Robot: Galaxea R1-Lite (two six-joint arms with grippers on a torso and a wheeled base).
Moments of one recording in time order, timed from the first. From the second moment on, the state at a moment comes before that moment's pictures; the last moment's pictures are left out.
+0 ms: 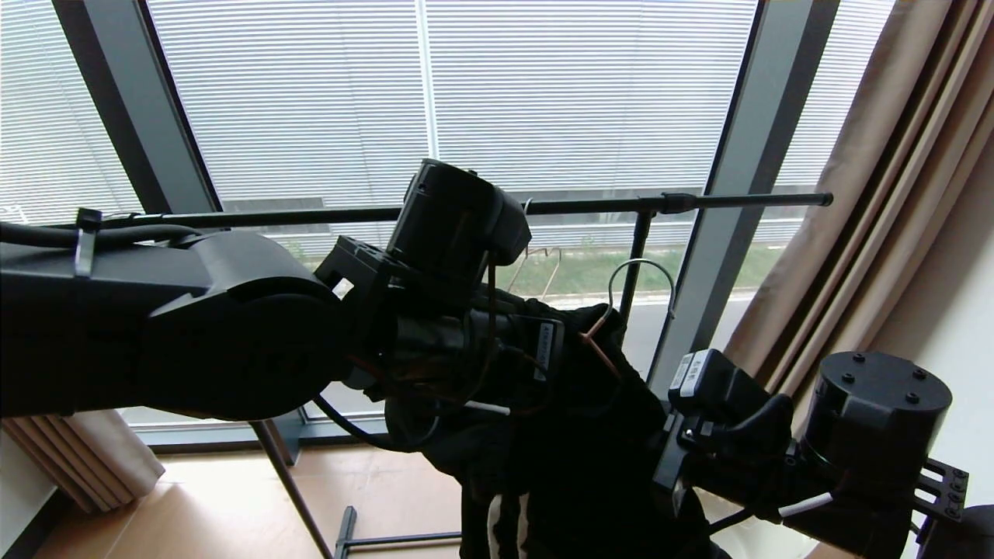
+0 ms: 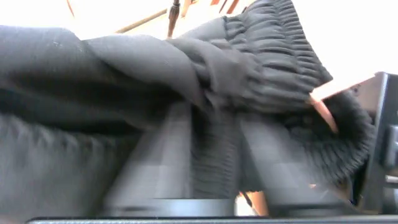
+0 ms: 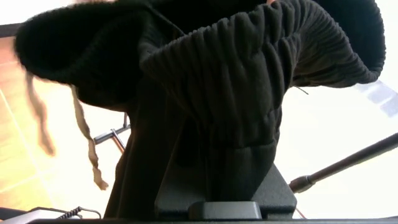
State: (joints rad) left arm -0.81 1.85 -1.37 0.12 0.05 -0.32; right arm 0.66 1.73 -0.37 -1.14 0.19 -0.30
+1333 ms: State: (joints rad) left arm -0.72 1.55 -1.01 -0.06 0.04 -0.26; right arm 0.52 1.81 -0.39 -1.14 0.43 -0.30
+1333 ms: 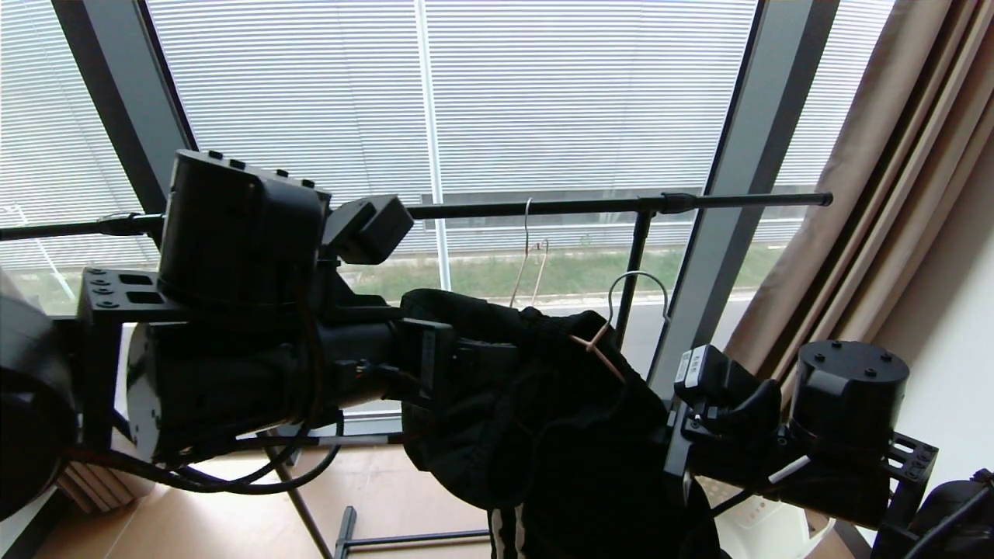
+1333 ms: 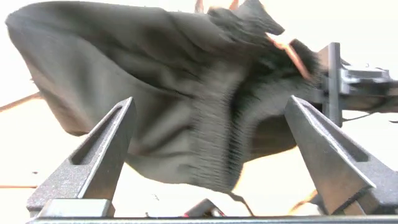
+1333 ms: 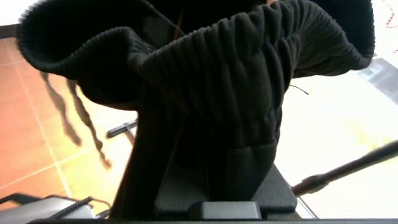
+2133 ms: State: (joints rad) left arm -0.29 1.35 -0.82 -0.09 -0.55 0.44; right arm 0.55 1.83 -0.34 -1.09 0.54 -0.42
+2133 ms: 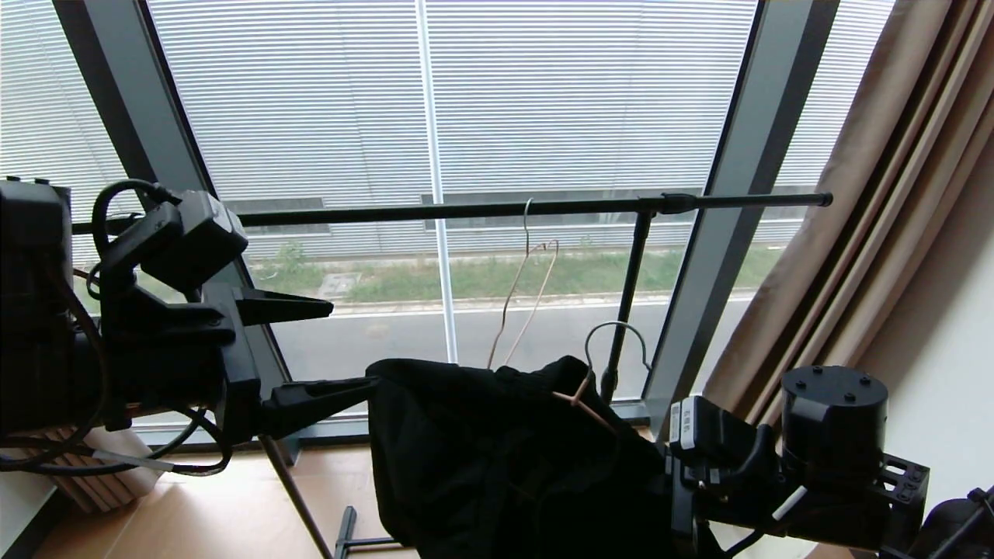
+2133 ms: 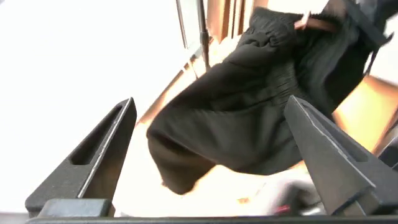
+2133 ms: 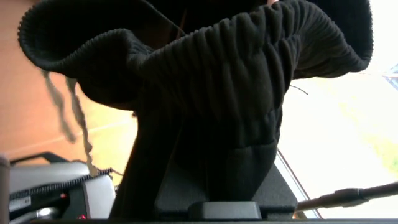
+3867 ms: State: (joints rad) left arm -0.42 1.62 -0.79 -0.11 -0.70 0.77; right arm 0.68 1.68 -0.61 -0.56 0.54 -0.54
